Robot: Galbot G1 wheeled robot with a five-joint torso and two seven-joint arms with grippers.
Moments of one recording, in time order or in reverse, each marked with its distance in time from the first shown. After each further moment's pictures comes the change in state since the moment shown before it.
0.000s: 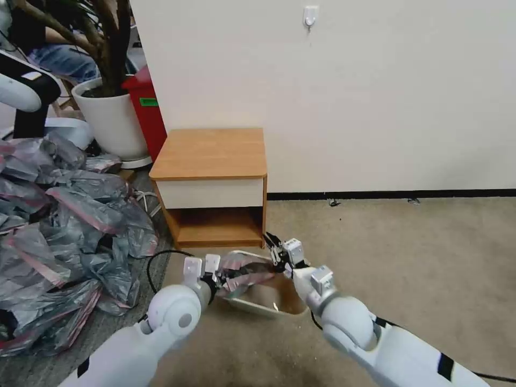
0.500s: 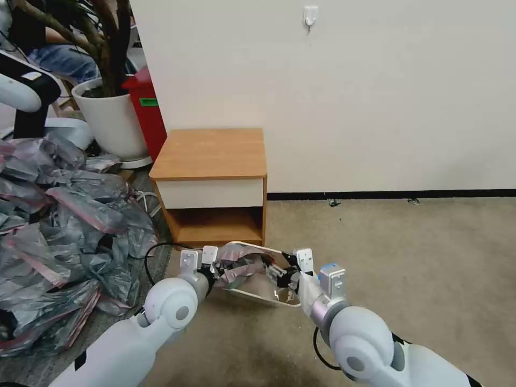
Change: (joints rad) left arm 0.014 0.016 -0.020 -0.016 0.031 -0.044 0.050; right arm -0.011 0.029 0.073 0.229 0.641 -0.400 0.429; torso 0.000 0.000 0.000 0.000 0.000
